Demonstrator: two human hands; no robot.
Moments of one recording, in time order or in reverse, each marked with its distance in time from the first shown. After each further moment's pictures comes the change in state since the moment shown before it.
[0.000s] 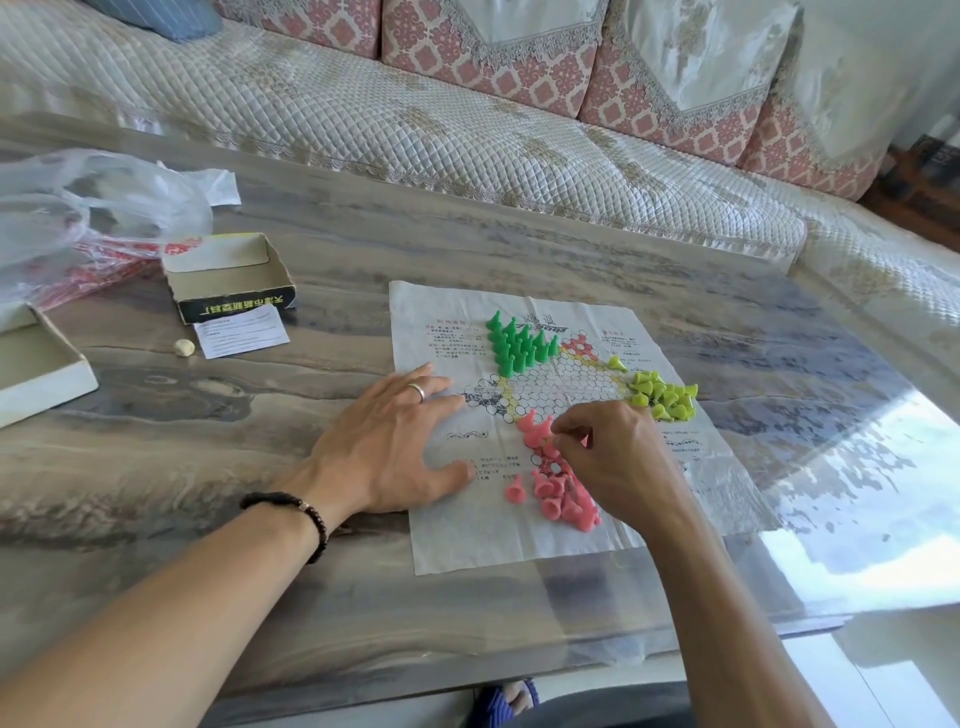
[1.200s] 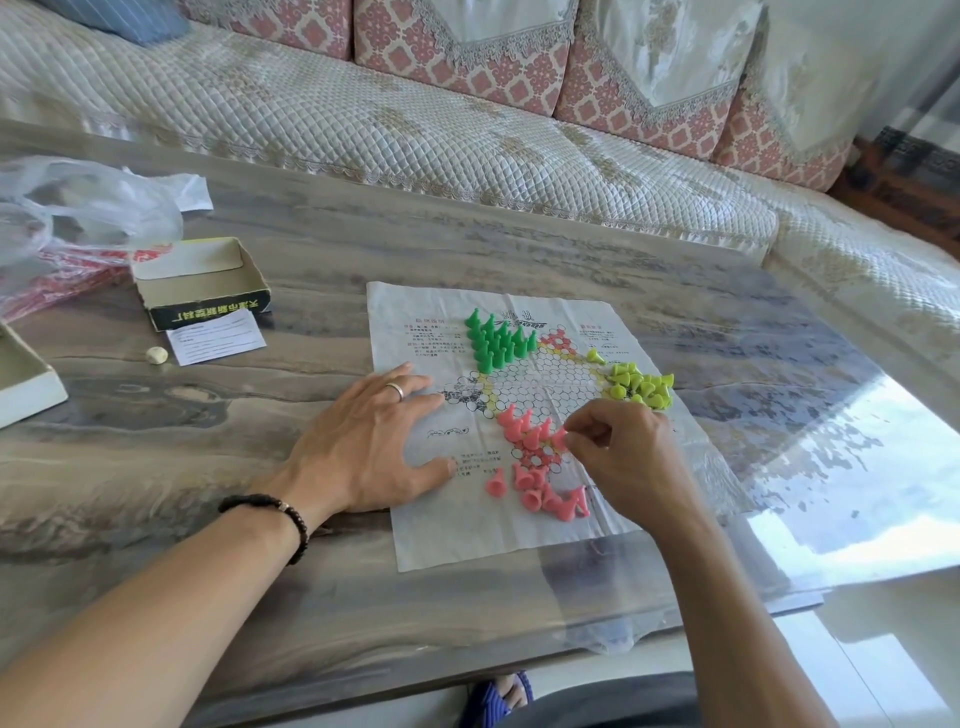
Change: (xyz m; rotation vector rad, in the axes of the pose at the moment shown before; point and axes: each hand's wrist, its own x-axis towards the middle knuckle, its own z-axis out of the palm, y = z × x) left_hand 0.000 0.000 0.001 -0.002 0.014 0.005; right_hand -0.014 0.023 -0.011 0.101 0.072 0.097
